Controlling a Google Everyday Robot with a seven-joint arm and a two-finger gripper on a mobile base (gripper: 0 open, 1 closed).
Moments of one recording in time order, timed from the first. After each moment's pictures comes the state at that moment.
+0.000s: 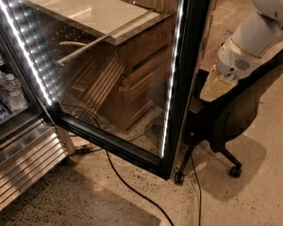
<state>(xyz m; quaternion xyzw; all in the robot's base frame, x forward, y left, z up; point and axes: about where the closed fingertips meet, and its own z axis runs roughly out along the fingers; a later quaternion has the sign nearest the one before) 0.535 -0.190 0.850 -0.60 0.77 0.14 0.12</state>
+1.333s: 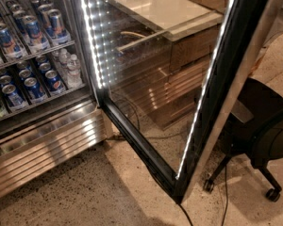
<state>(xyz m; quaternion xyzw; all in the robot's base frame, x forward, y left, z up) 0.560 -0.196 0.873 -0.60 0.78 0.13 0.15</state>
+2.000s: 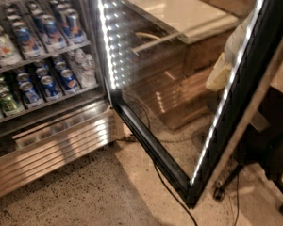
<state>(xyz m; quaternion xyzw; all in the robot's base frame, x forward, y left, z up) 0.560 -0.196 0.873 -0.60 0.78 0.13 0.15</state>
